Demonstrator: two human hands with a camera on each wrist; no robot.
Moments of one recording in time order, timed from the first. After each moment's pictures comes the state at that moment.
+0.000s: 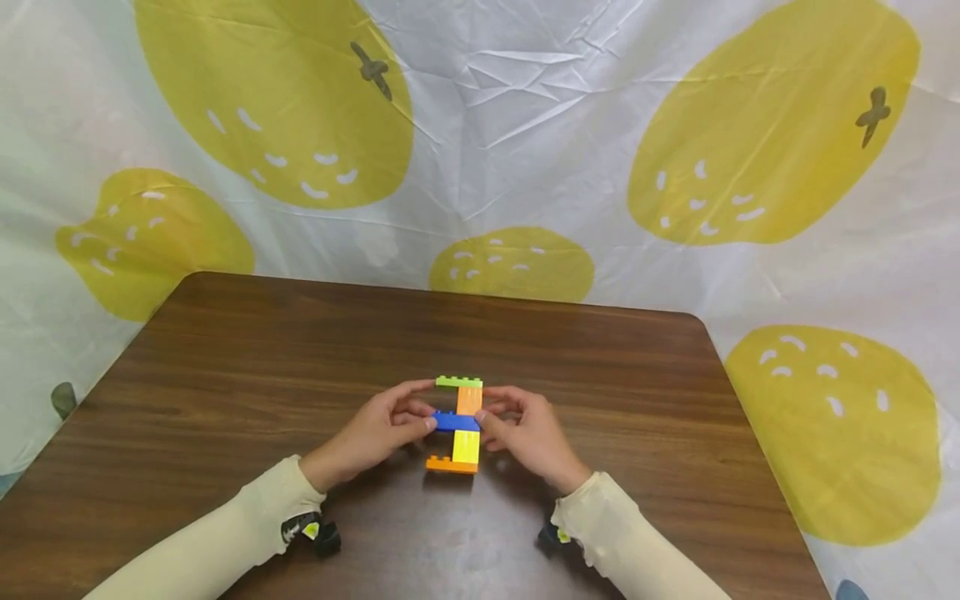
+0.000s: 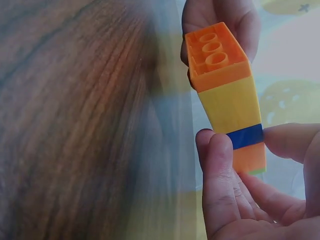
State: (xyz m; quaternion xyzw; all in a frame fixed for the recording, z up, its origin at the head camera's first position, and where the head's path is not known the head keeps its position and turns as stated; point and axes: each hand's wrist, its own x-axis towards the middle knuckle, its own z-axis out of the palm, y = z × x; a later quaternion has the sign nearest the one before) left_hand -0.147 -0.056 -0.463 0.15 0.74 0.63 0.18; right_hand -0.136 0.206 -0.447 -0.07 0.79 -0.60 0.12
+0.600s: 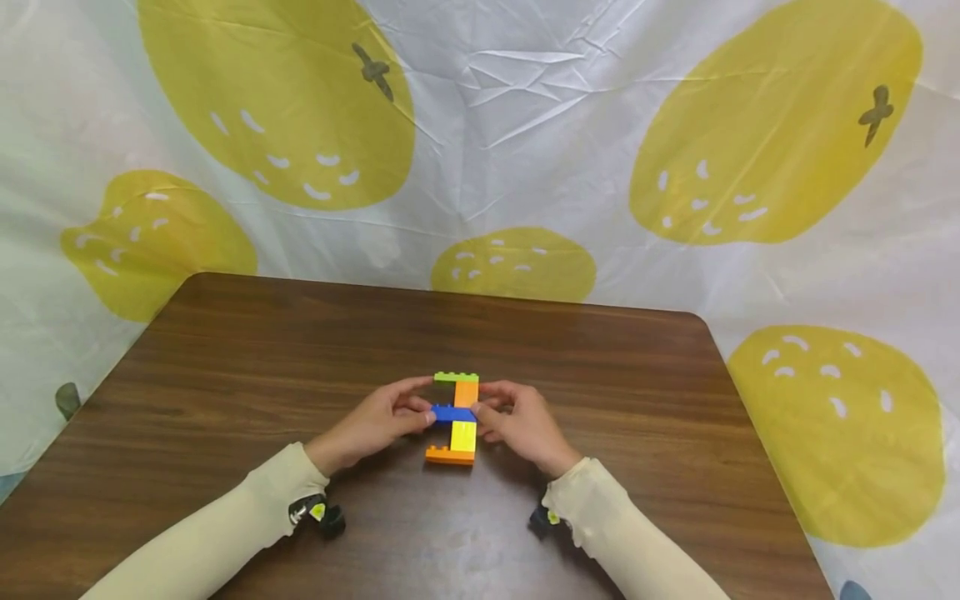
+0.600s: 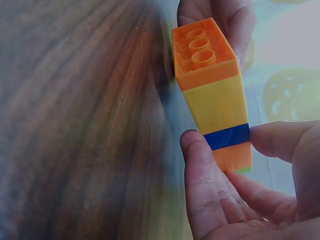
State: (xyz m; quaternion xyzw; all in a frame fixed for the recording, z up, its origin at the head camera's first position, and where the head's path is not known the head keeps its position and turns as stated) left_hand -0.165 -0.062 -0.468 0.13 0.78 0.59 0.19; right_hand -0.157 0.199 -0.456 -0.07 0.80 -0.58 0.14
